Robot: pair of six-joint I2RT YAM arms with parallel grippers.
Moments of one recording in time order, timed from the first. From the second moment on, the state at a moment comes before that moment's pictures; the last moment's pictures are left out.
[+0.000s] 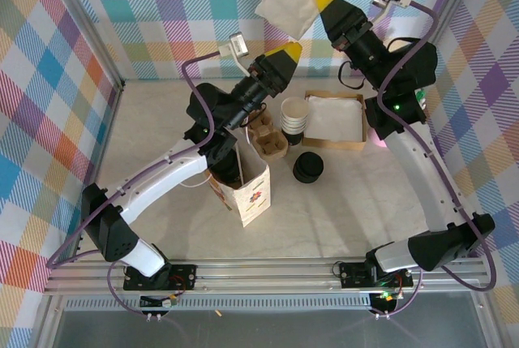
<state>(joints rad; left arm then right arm) -0.80 1.55 1.48 0.68 0.16 -0.91 0.40 1.41 1.68 0.40 -0.45 1.01</state>
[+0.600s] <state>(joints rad) -0.81 1.55 1.50 0.77 0.10 -0.83 0.44 1.36 1.62 0.40 -0.44 1.09</state>
